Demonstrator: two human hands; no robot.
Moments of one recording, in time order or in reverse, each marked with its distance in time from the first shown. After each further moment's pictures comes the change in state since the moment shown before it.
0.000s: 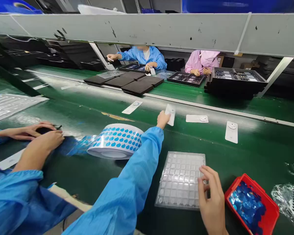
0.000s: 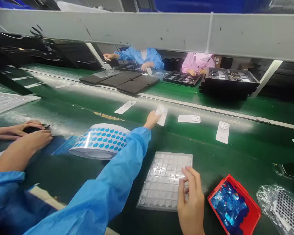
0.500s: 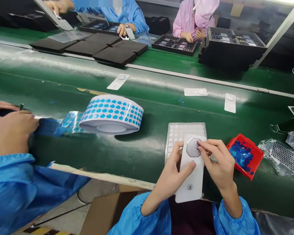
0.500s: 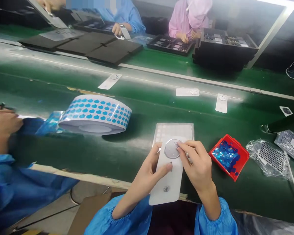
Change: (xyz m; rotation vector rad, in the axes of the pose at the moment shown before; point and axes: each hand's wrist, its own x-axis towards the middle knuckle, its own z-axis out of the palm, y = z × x) left_hand -0.258 -0.074 -0.026 -0.334 -0.529 -0.153; right_hand 0.006 -0.041 -0.030 -0.093 -0.074 -0.212
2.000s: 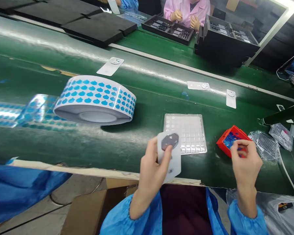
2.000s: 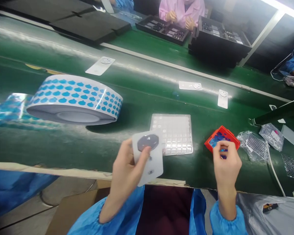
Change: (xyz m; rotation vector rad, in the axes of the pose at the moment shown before) left_hand -0.023 -0.020 -0.031 0.436 0.530 0.175; right_hand -0.041 0.016 -0.063 -0.498 0.213 0.428
